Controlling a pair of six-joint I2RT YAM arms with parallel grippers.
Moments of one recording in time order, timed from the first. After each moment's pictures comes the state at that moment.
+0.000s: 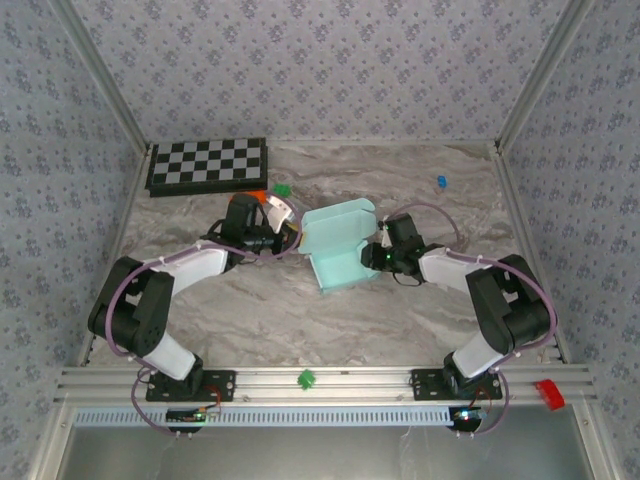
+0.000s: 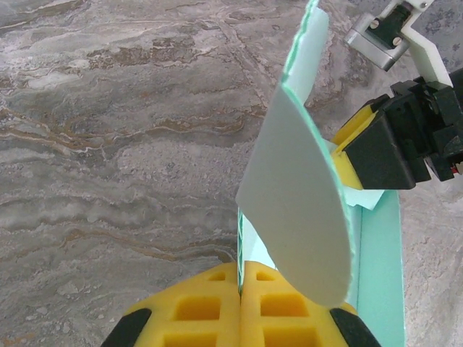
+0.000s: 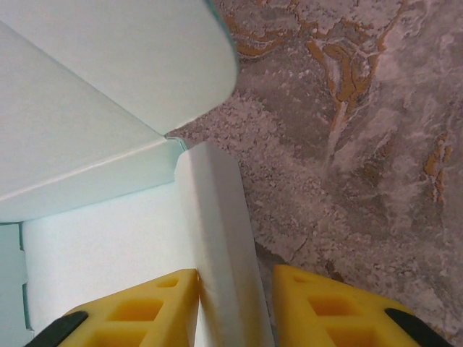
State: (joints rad) left arm -0.45 1.56 0.81 0.14 0.59 0.01; right arm 0.43 1.57 0.70 -0.03 -0.18 0.49
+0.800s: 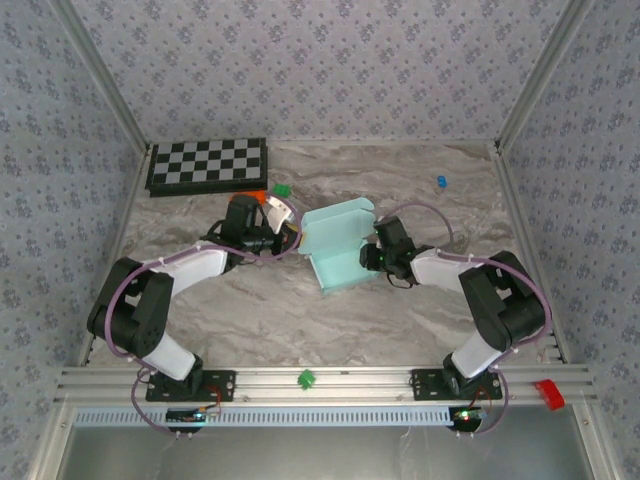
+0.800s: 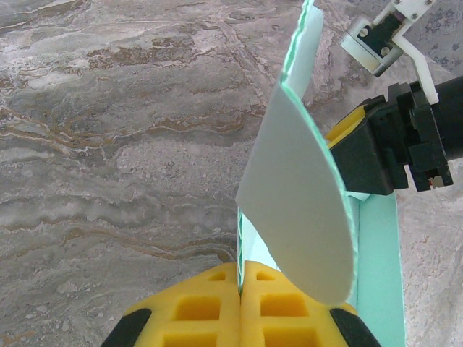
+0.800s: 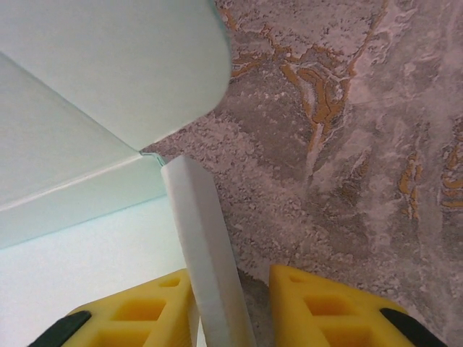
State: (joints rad) left arm -0.45 1.55 0.81 0.14 0.59 0.01; right arm 0.50 1.60 0.72 -0.03 0.02 0.50
